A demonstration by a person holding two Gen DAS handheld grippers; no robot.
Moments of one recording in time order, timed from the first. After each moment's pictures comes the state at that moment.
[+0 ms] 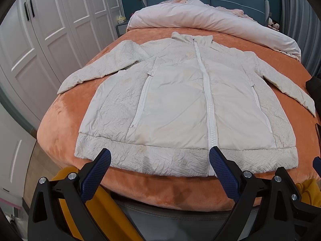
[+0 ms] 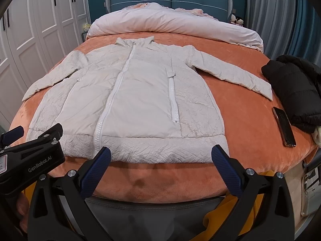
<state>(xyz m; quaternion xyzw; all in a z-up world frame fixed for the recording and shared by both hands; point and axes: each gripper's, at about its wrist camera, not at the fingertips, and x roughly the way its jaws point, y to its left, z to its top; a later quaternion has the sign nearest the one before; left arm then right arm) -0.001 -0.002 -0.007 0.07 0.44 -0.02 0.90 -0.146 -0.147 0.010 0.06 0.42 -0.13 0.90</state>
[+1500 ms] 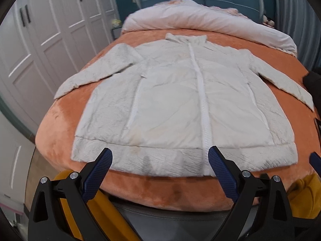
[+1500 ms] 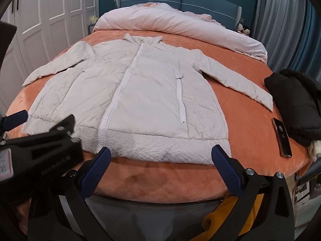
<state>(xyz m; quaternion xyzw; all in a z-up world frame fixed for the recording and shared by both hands) -0.006 -0.007 -0.010 0.08 0.43 -0.03 0.90 -0.146 -0.128 0.005 0.01 0.42 -0.12 0.90</state>
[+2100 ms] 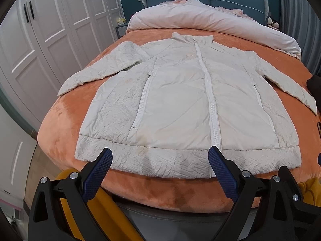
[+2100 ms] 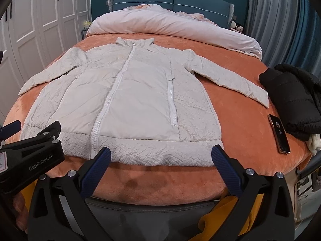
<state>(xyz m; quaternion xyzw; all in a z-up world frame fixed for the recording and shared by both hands) -0.001 0.001 -0.012 0.08 0.43 -0.02 0.90 -0.144 -0.139 0.011 0.03 0.42 -0.14 0.90</state>
